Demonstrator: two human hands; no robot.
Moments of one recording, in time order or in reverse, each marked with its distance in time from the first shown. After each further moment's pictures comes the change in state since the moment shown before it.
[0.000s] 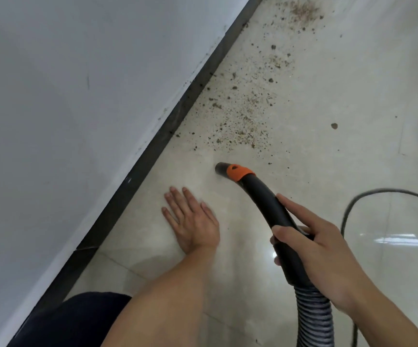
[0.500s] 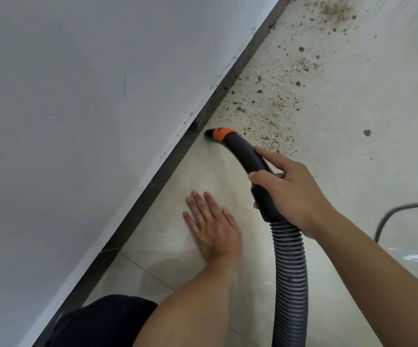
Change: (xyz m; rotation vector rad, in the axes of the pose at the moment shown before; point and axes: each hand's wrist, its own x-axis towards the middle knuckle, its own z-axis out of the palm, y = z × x) left_hand 0.001 0.000 0.001 -0.012 -0.010 -0.004; right_hand 0.091 -0.051 0.057 -0.145 -0.056 -0.192
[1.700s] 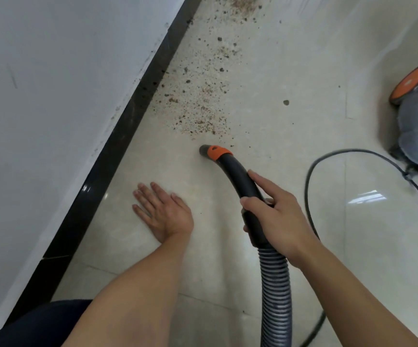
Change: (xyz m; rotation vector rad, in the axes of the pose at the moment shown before) left_hand -0.002 0.000 -0.004 0.036 -0.039 0.011; right_hand -0.111 0.075 -0.042 0.186 0.204 0.150
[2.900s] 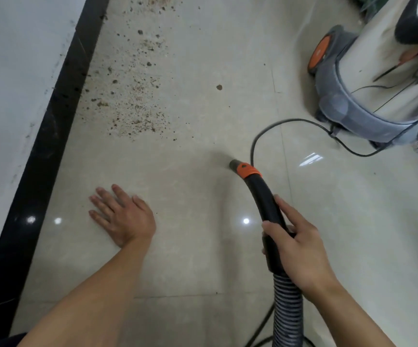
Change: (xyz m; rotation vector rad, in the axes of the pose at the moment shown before) left_hand -0.002 0.006 0.003 0.029 -0.040 0.193; right_hand -0.086 0.063 -0.053 0.127 0.433 0.158
